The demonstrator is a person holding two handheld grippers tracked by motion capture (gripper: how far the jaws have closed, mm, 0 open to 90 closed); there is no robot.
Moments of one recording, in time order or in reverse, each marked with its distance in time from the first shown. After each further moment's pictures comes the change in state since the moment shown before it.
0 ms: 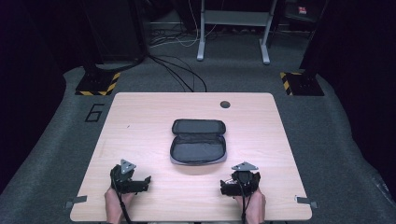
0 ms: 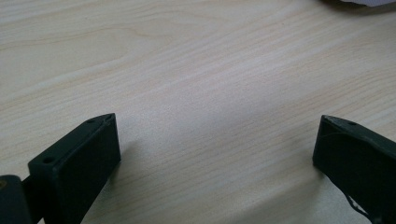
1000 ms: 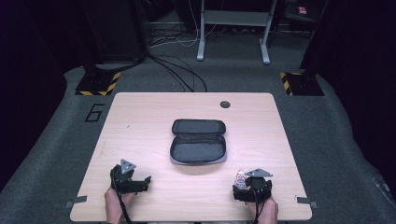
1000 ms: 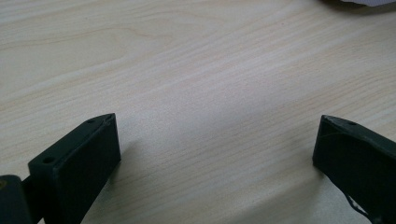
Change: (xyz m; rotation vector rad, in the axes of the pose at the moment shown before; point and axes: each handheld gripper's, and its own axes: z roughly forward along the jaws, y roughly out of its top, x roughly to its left) left arm 0.000 0.000 0.000 0.001 0.000 0.001; right arm -0.029 -0.028 -0.017 0.036 -0.032 0.069
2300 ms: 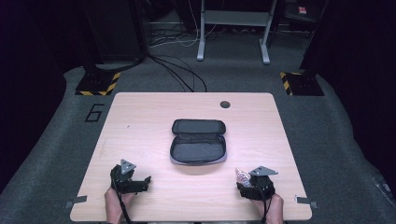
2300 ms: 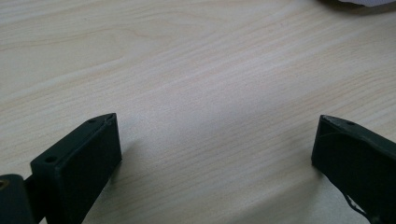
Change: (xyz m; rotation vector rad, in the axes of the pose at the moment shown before) left arm 0.000 0.000 -0.001 0.004 -0.007 0.006; right arm -0.022 0.001 0.005 -0.050 0.113 -0.118
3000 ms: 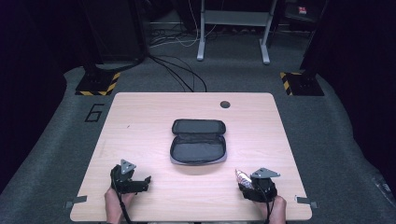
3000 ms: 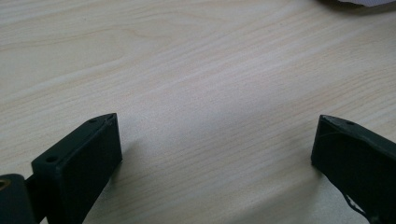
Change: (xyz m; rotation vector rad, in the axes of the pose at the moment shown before) left arm 0.000 0.000 0.000 -0.002 -0.001 0.000; right arm -0.004 -0.005 -0.005 -0.018 0.025 -0.040
